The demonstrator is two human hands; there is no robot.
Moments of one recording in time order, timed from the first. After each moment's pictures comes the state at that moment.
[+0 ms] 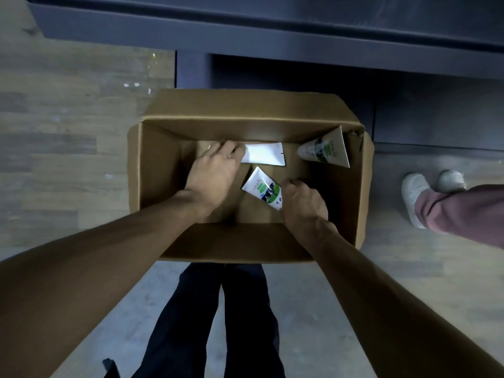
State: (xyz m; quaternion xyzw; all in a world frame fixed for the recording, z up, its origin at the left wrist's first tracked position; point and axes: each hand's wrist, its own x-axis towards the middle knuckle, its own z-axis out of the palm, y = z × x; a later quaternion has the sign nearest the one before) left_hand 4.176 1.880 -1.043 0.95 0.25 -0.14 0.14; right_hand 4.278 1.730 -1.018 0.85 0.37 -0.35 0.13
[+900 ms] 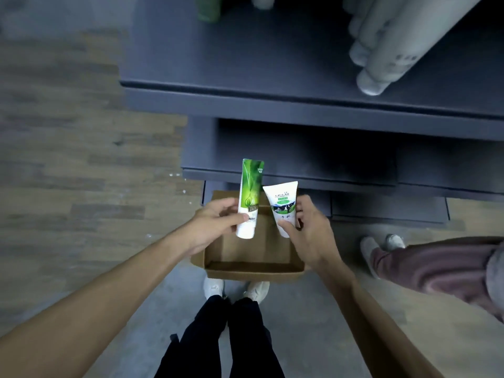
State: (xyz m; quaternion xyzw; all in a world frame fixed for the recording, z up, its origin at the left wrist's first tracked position) left_hand 4.135 1.915 -0.707 0.53 0.38 -0.05 0.75; right_hand 4.282 1.747 -0.693 0.87 0.29 -0.29 -0.29
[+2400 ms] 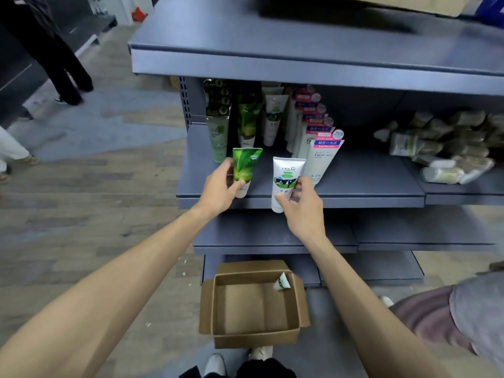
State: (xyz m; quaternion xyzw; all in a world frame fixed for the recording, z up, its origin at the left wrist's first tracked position) left_hand 4.202 1.997 -0.494 0.82 0.24 0.24 0.47; right_hand 4.299 1.818 -0.483 0.82 0.26 -0.10 -0.50
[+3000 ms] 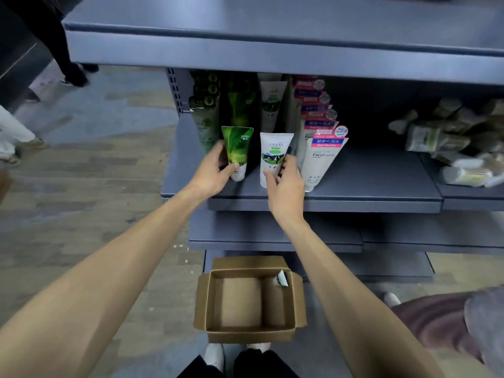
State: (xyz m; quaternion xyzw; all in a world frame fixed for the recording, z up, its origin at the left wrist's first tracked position) left_hand 4.252 2.022 -0.497 0.79 0.28 0.20 0.50; right_hand 4.347 1.878 -0.512 0.82 0.28 -0.04 -0.50
